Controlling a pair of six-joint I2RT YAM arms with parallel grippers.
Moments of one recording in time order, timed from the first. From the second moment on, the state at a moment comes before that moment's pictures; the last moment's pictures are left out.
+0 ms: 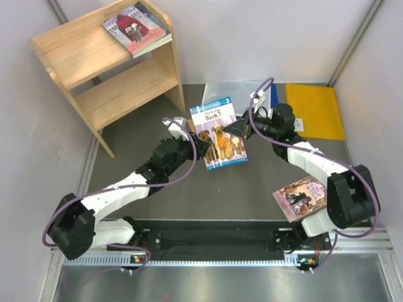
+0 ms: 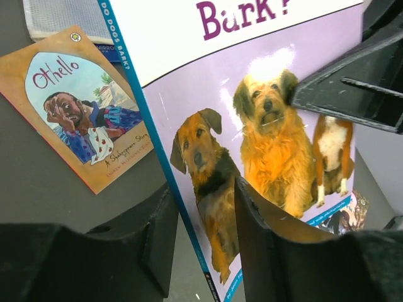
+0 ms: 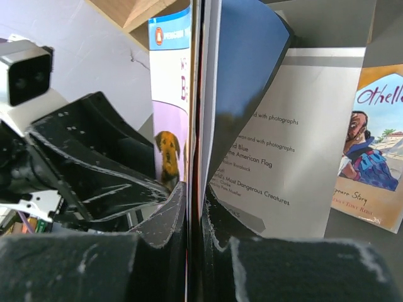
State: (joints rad) left arm -0.72 1.19 0.66 0.38 -0.07 -0.55; right arm 0.37 1.46 0.91 0.44 -0.79 0.59
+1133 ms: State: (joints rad) left arm -0.69 1.14 0.97 0.09 -0.02 -0.38; right arm 0.36 1.46 0.82 0.50 -0.75 0.57
